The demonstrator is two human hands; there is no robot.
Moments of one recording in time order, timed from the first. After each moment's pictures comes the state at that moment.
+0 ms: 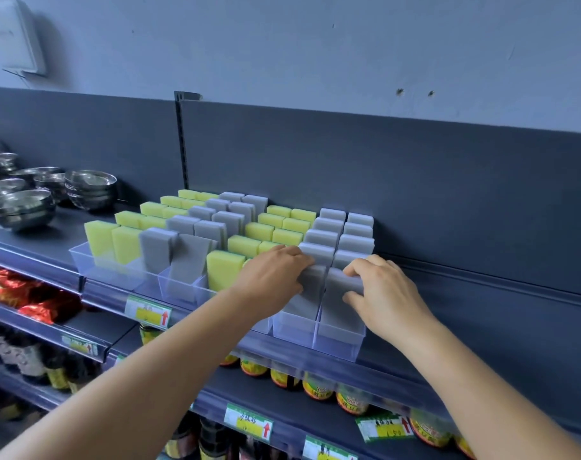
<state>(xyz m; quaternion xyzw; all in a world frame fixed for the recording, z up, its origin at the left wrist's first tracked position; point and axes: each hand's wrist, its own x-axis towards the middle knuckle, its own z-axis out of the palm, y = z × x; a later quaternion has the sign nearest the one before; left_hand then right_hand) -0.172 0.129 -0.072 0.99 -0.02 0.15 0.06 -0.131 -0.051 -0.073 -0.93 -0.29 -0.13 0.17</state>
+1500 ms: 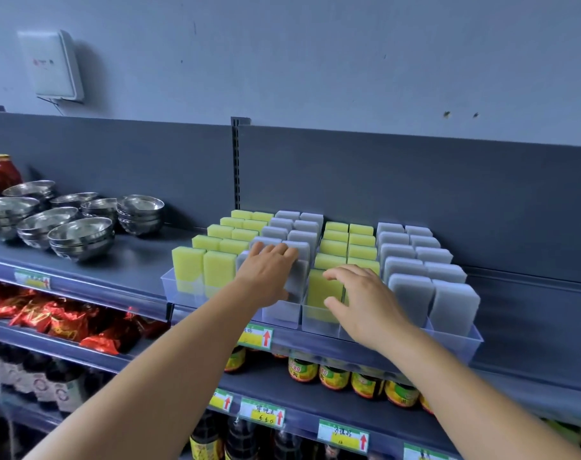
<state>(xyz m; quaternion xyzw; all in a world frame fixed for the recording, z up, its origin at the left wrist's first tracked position) -0.192 0.319 -0.082 0.98 -0.02 0.15 -0.10 -0.219 0.125 -0.067 -0.92 -0.30 -0.12 0.21</state>
